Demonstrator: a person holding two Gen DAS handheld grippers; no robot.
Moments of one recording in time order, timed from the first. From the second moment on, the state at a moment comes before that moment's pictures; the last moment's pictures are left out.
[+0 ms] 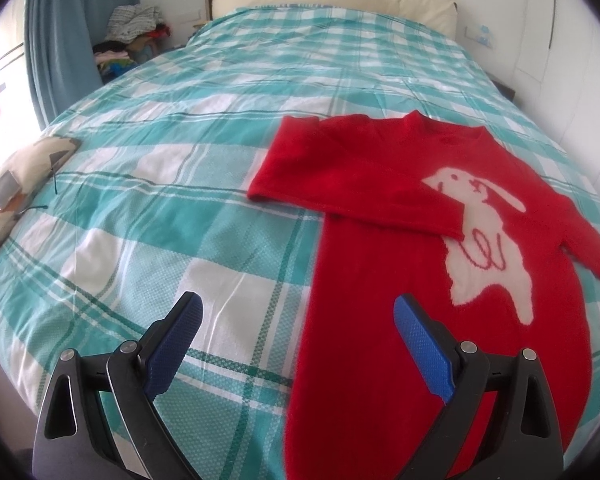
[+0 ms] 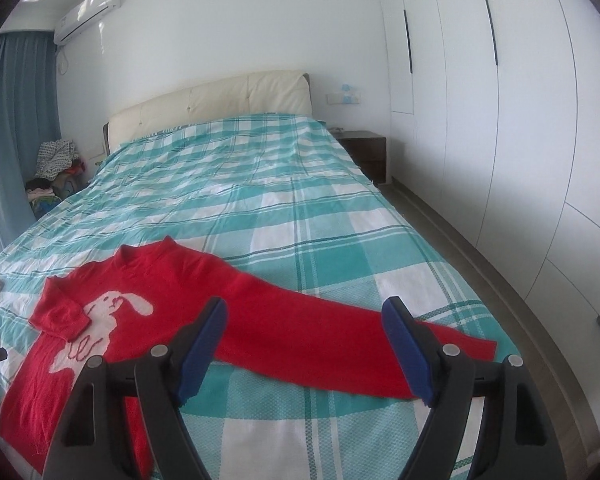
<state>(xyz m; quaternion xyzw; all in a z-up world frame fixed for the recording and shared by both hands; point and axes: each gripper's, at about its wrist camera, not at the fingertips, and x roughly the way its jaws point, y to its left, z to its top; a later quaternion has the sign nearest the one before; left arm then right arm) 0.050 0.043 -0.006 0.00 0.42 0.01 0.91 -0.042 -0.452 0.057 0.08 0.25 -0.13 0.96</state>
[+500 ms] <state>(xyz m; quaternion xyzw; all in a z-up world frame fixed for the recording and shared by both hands) 0.050 0.041 -0.008 0.00 0.42 0.01 0.91 -0.043 -0.466 0.054 0.12 0.25 -0.13 0.95</state>
